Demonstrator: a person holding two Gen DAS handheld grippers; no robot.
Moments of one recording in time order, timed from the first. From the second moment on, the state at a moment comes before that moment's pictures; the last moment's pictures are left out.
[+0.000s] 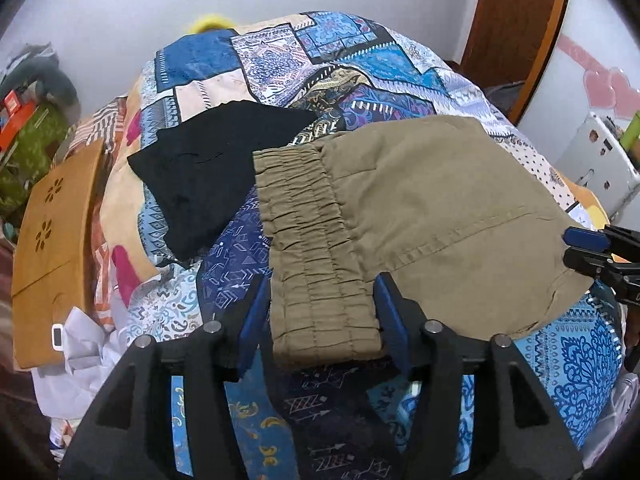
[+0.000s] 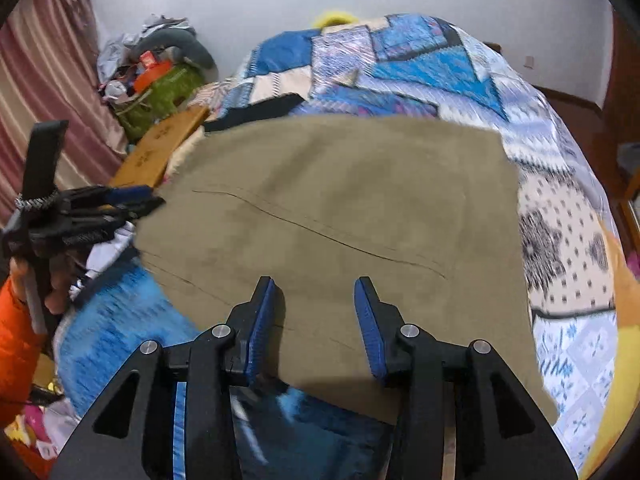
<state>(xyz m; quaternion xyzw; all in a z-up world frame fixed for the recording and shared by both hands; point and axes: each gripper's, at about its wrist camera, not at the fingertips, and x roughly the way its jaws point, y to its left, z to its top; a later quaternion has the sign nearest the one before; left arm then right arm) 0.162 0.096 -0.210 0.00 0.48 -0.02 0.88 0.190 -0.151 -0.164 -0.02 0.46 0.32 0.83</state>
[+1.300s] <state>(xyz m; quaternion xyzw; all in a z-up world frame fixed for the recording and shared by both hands) 0.275 0.135 -0.179 0.00 0.47 0.03 0.88 0.287 -0.233 -0.142 0.03 0.43 0.23 0.87</state>
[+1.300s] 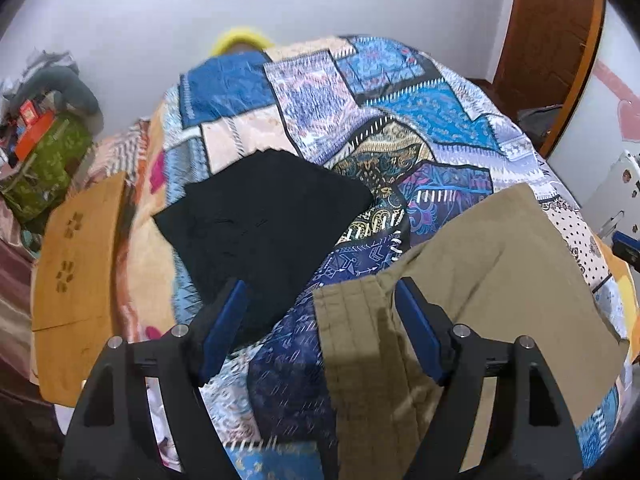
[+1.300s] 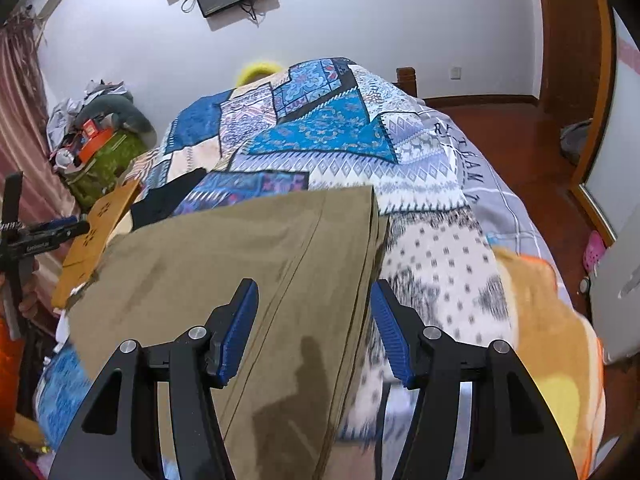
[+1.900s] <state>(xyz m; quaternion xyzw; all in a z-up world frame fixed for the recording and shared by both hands) 0.302 0.152 -0.242 -0.07 0.50 0.03 0.86 0.442 -0.195 -0.237 0.01 0.53 0.22 0.82</state>
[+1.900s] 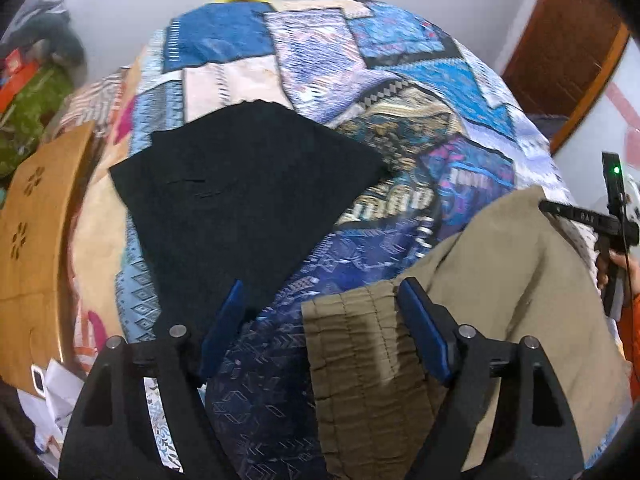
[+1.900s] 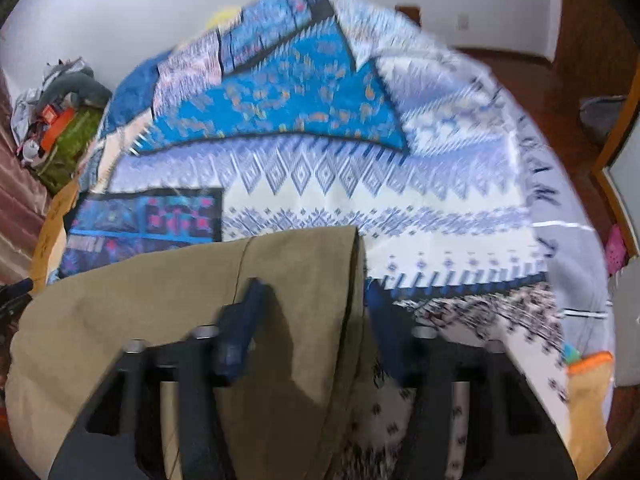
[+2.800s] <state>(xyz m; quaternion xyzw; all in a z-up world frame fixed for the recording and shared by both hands) 0.254 0.169 -0.161 -0.07 0.42 0.06 0.90 0.351 -0.144 -0.115 -0.04 0.42 0.30 0.85</state>
